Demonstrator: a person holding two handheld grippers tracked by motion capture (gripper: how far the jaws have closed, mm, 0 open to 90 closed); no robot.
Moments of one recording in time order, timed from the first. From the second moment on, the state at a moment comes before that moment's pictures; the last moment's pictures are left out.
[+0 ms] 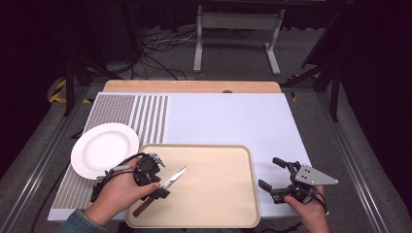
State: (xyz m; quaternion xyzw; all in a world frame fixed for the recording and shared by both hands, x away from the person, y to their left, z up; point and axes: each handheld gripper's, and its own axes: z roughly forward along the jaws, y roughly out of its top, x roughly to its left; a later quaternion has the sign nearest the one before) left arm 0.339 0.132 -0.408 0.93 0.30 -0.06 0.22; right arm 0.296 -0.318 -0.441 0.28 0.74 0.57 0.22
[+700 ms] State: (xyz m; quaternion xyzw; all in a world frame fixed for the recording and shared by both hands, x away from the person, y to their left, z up) left arm 0.335 0.111 -0.421 0.97 0.12 -0.02 0.23; right arm 0.296 -0.319 -0.441 0.28 0.74 0.58 0.21
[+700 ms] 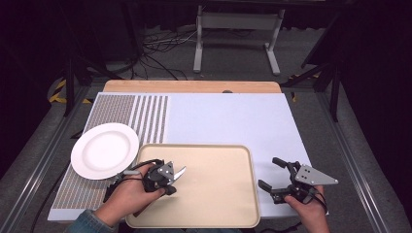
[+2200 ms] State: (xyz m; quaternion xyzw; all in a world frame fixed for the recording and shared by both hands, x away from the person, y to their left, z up) left arm 0.351 0.140 -0.430 0.96 0.18 -0.01 0.19; right arm 0.296 -0.317 -0.442 0.27 0.74 0.57 0.21
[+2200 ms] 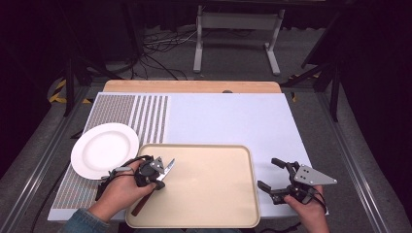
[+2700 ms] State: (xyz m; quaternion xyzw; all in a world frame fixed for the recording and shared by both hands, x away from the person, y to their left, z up) left arm 0.351 0.149 -0.430 0.96 0.20 0.00 0.19; right arm 0.297 -0.316 -0.442 0.27 0.74 0.57 0.21
